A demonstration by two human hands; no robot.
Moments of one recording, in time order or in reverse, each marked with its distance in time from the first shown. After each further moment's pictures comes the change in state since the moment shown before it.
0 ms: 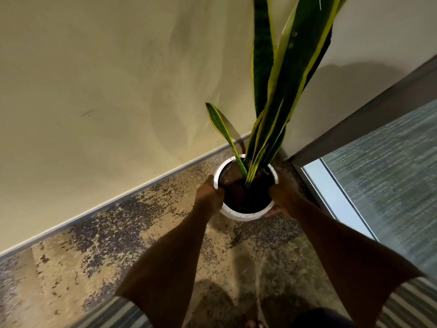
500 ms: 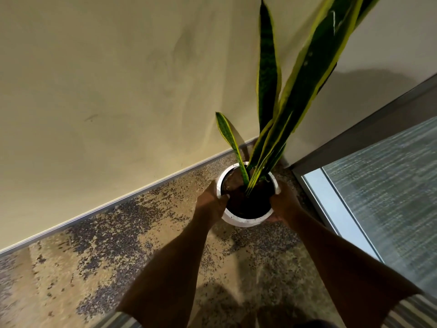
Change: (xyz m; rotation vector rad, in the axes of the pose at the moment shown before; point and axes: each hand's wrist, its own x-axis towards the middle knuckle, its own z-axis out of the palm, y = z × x) left_hand -0.002 -0.004 0.005 0.056 0.007 0.055; right_hand 0.003 0.007 -0.004 -0.028 0.044 -0.083
